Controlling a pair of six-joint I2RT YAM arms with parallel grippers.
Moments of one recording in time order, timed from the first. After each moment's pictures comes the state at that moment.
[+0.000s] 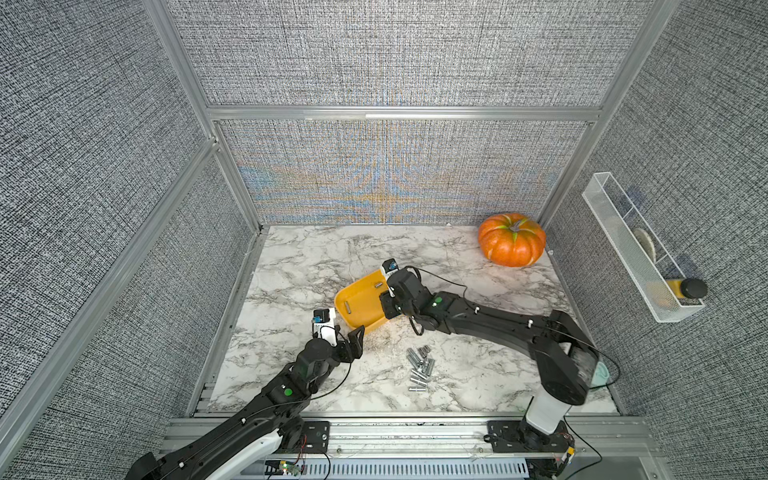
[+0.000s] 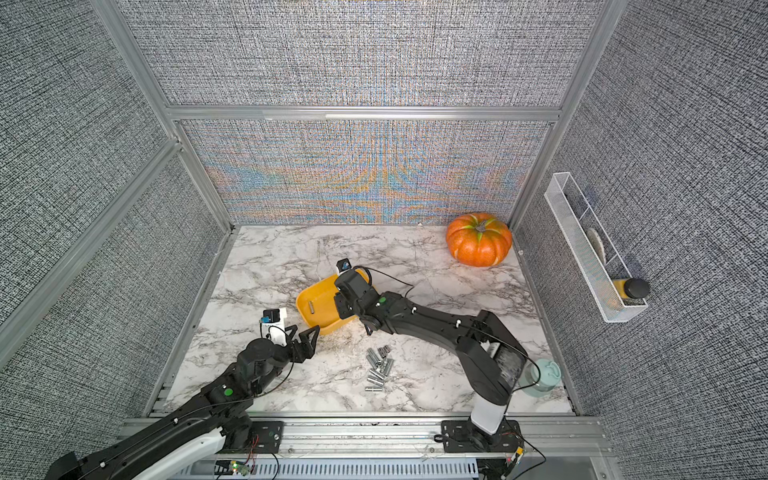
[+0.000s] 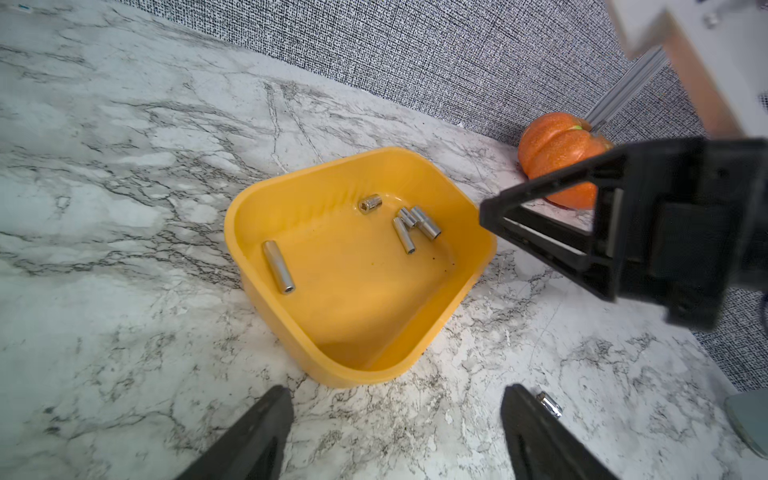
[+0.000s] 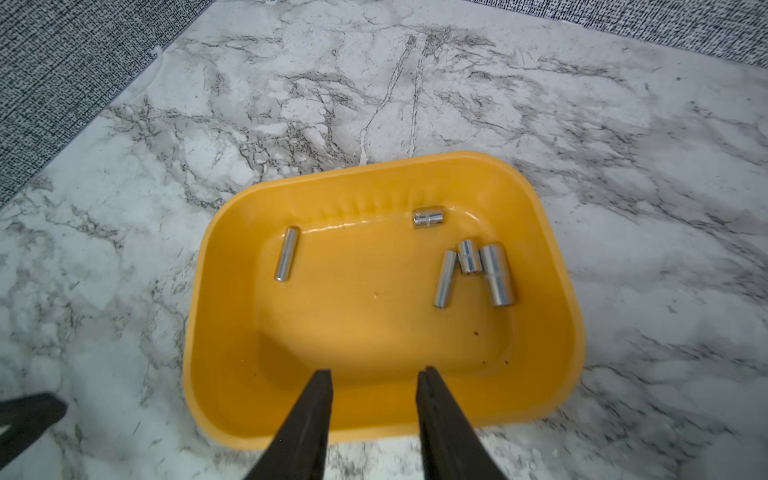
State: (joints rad) left arm -0.78 0.63 0.19 0.07 -0.26 -0.57; right arm 0.92 1.68 1.18 -0.20 0.26 0.34
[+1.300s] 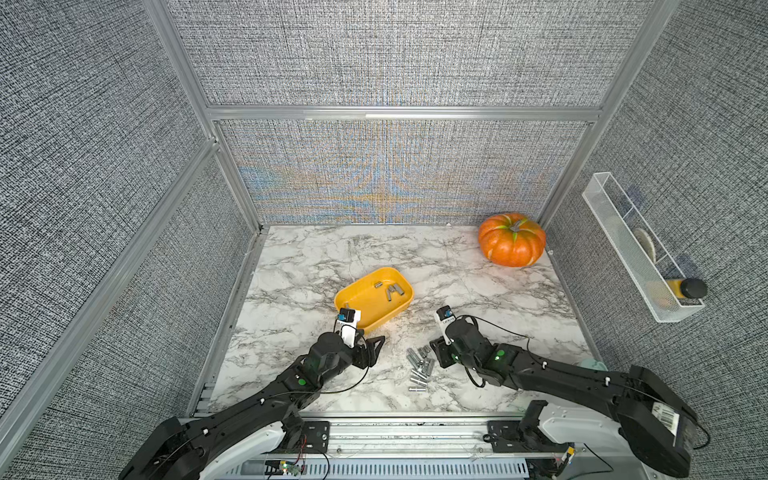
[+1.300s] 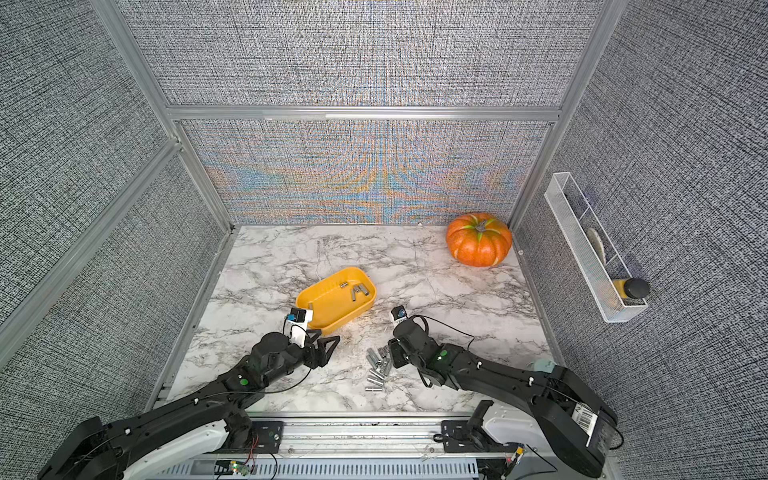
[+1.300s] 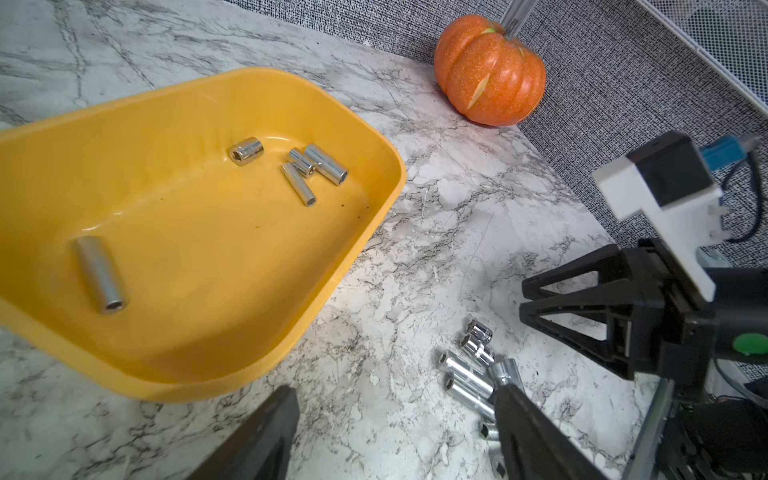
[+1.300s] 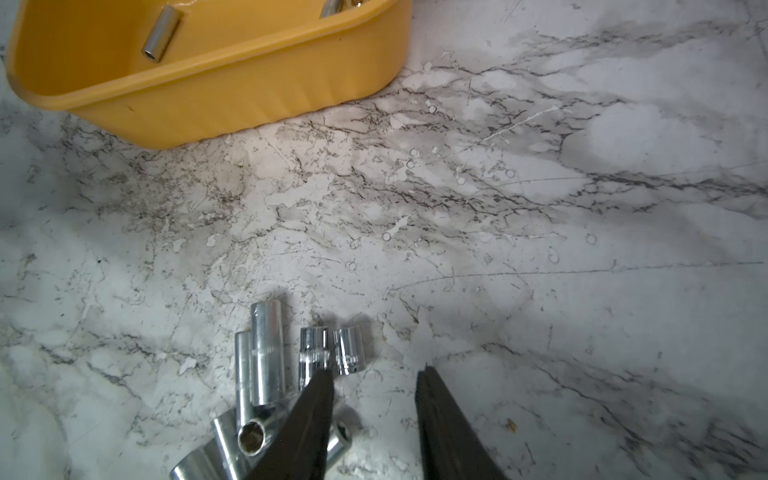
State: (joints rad) left arm -0.81 0.87 0.22 0.25 0.01 -0.49; right arm 0.86 1.22 0.50 -0.12 0.17 0.39
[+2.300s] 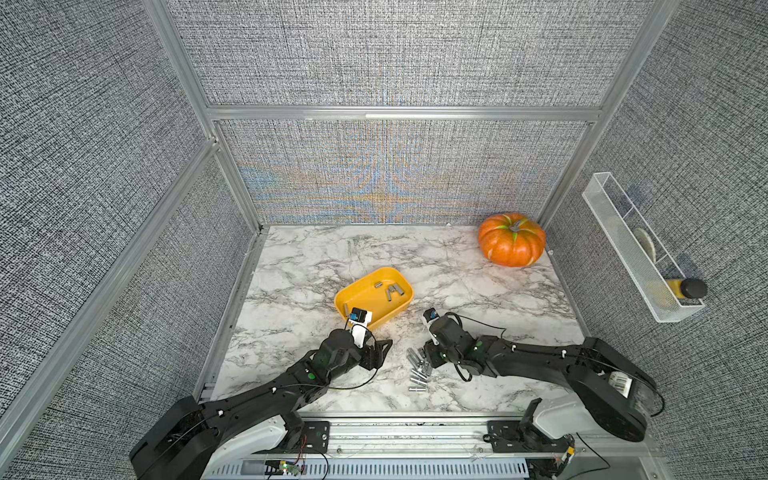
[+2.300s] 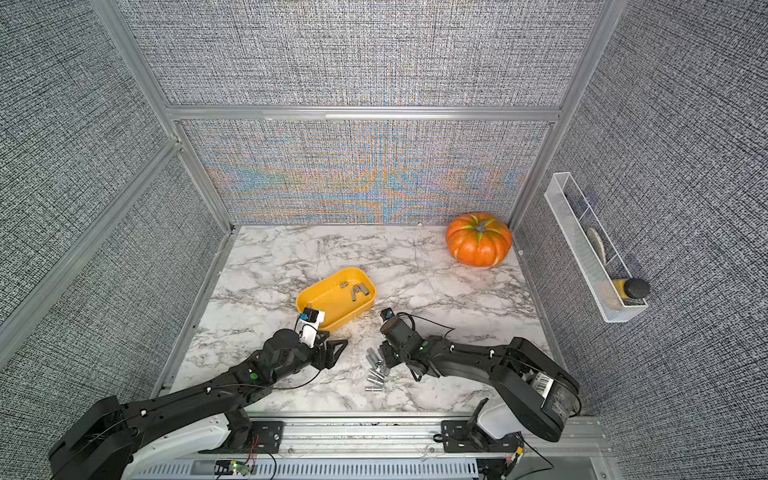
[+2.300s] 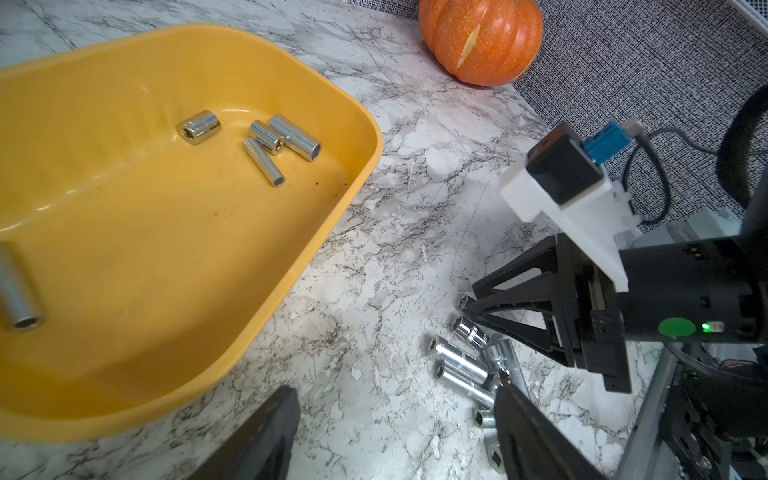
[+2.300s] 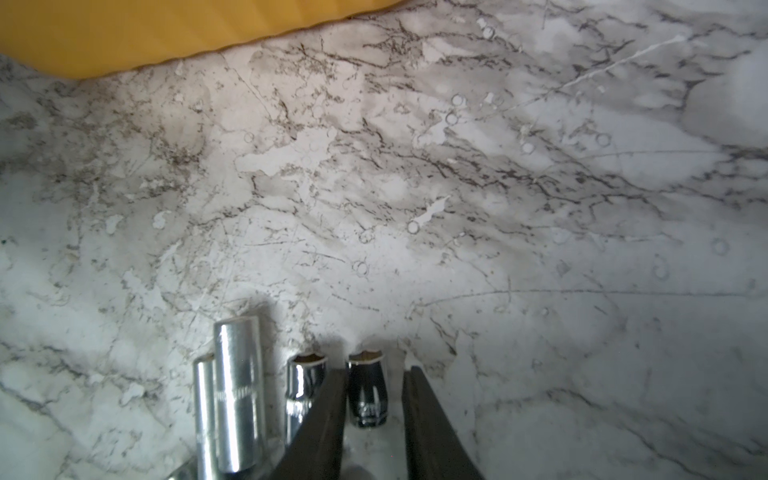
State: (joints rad) left arm -0.86 1.00 0.27 0.26 0.03 -0.46; right arm 0.86 1.46 0.59 -0.10 0.13 0.38
